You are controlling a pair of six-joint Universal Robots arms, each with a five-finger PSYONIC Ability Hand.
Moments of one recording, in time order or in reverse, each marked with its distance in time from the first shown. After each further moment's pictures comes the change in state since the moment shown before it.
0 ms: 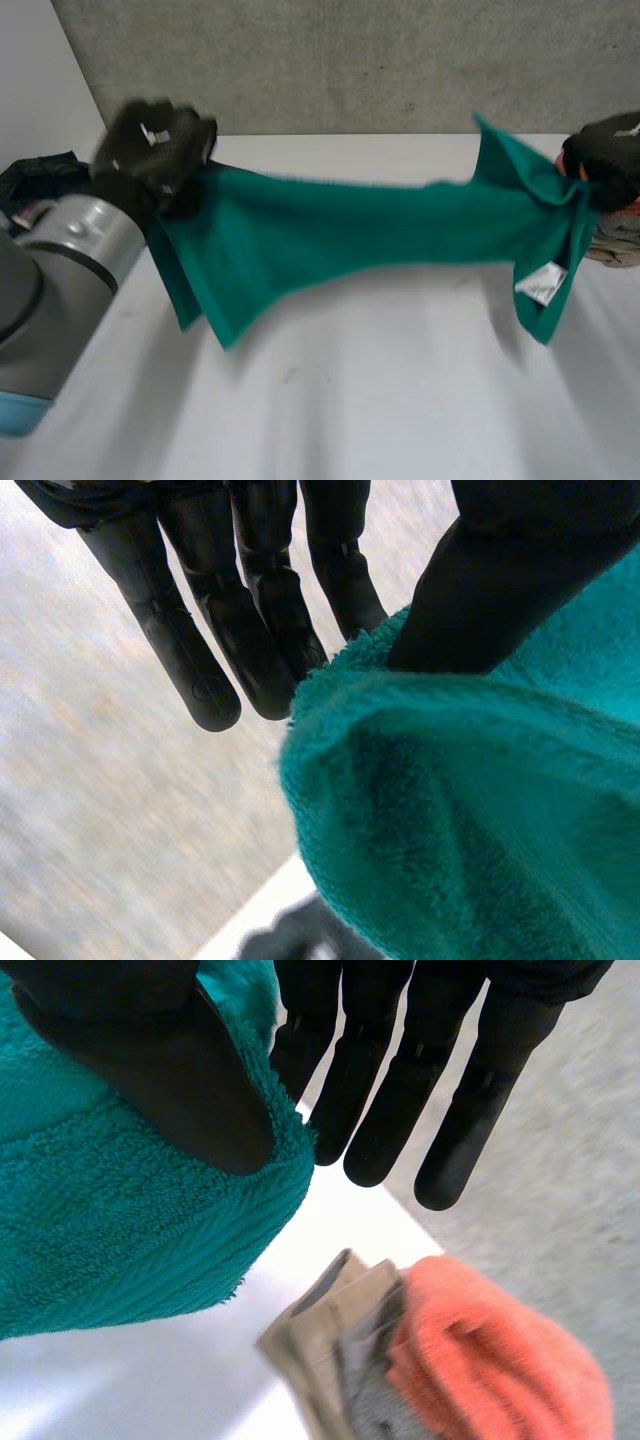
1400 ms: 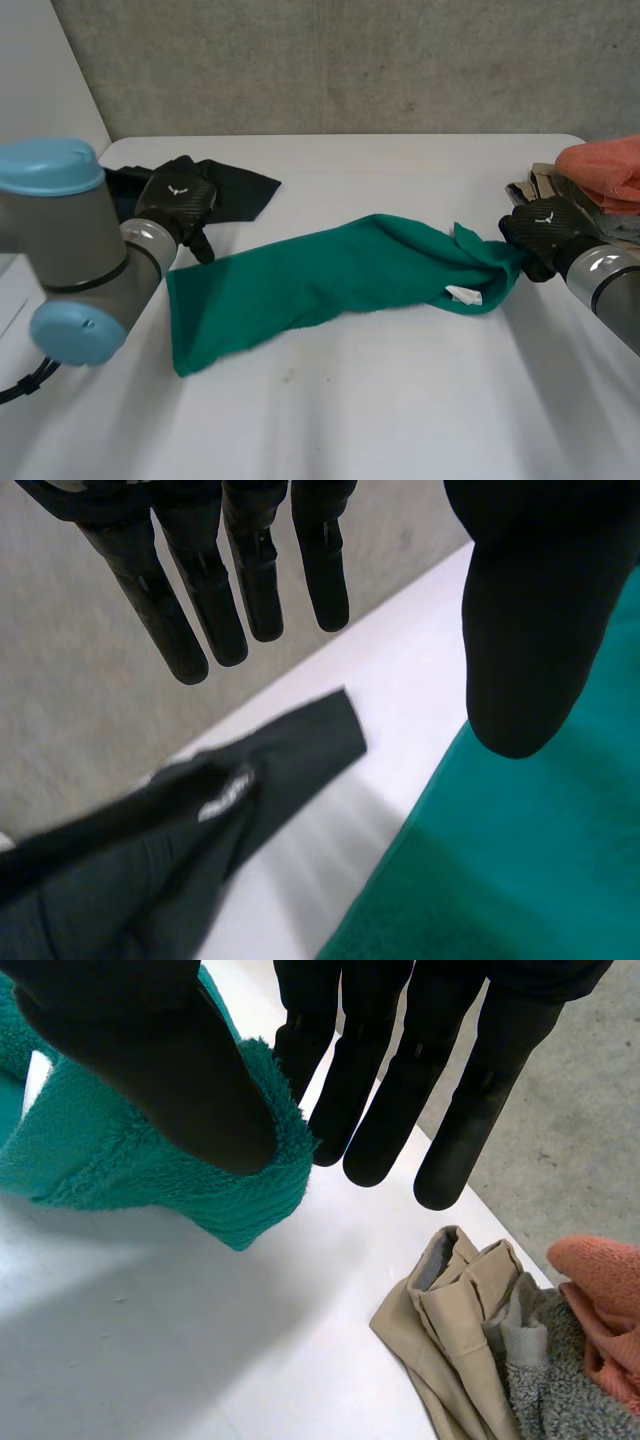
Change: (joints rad) left arm 0.075 -0.423 0.259 -0.093 -0.044 -0.096; right arm 0.089 0.139 0.343 -0.492 0.032 -0.032; left_hand -0.662 -0.704 -0.693 -0.715 -0.668; right_hand 0.000 0.007 0.002 0.001 0.005
